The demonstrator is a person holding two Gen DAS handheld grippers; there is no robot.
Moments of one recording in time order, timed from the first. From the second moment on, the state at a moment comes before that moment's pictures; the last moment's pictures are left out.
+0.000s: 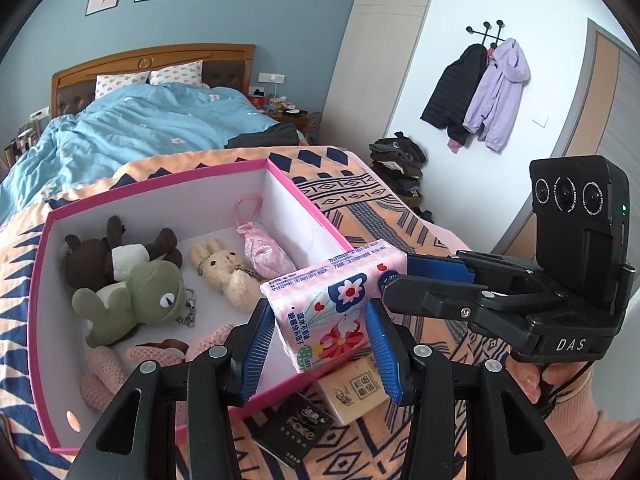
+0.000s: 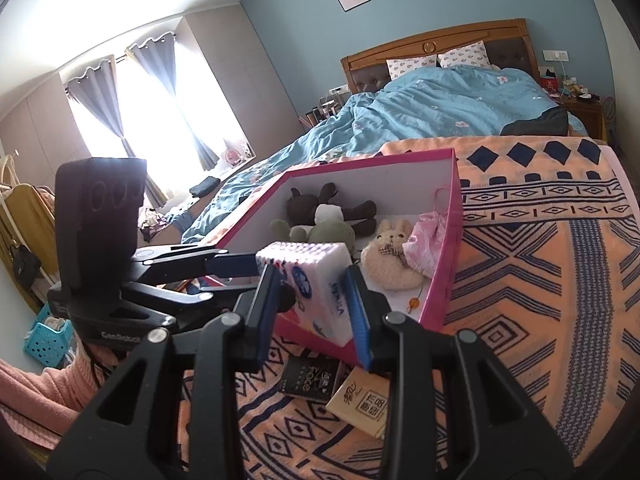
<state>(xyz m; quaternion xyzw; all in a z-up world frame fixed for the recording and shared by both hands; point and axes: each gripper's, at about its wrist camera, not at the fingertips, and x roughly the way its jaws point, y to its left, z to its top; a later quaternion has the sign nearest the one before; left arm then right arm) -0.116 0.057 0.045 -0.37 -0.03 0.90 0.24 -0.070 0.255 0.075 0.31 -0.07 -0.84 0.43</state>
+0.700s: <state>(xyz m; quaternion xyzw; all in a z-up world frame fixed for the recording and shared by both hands) -0.155 0.057 0.016 -0.41 -0.04 0.88 0.22 -0.108 0.246 0.052 0.35 -0.08 -0.84 0.41</state>
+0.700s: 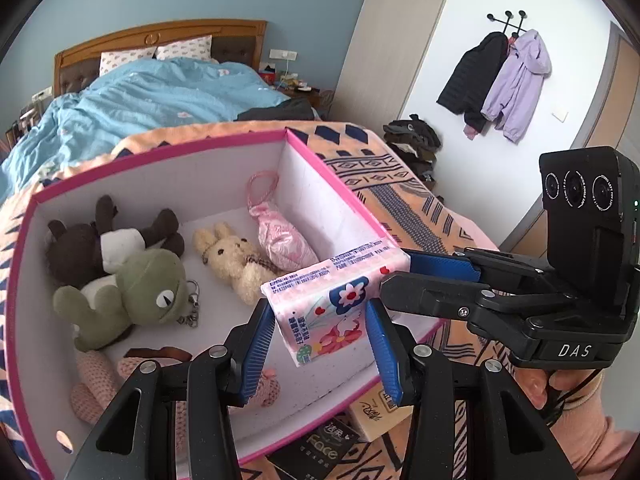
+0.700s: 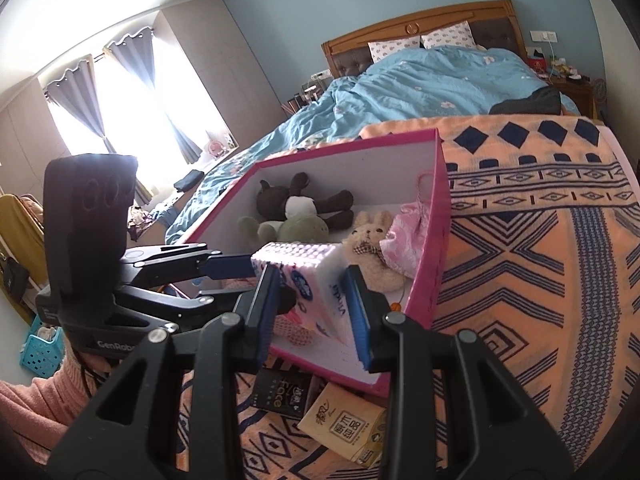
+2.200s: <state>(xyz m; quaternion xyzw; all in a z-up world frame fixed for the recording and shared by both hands) -0.037 0.054 -0.024 -0.36 0.03 0.91 0.23 -0.050 0.288 -0.020 0.42 -0.07 -0.83 0.37</state>
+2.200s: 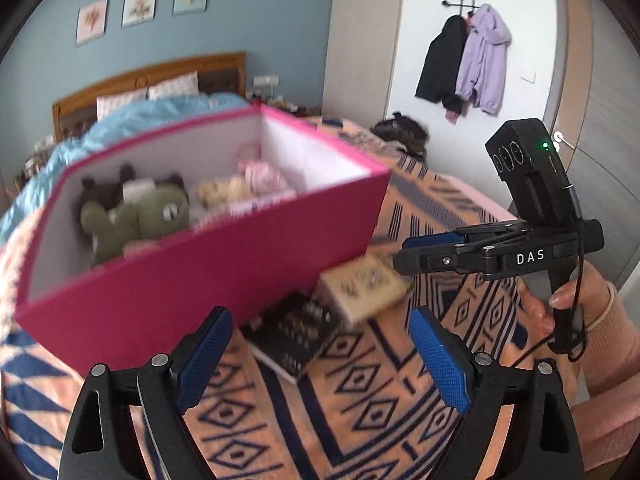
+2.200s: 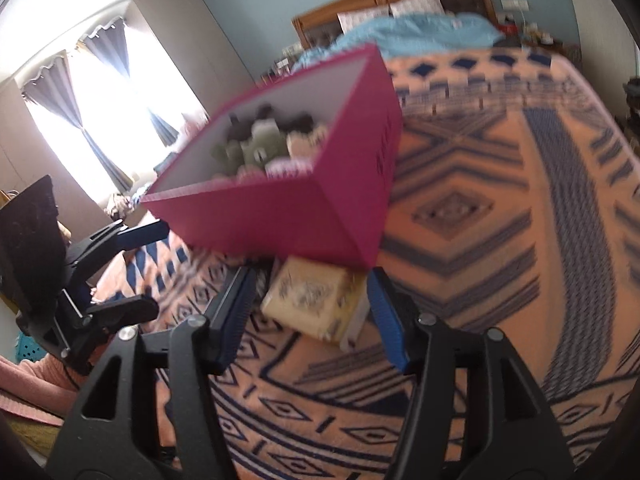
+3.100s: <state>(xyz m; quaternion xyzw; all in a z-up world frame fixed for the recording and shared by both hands) -0.024 0.060 -0.040 -0.38 0.01 0.89 0.26 -0.031 0.240 -0.049 0.46 -0.03 -0.79 0.40</state>
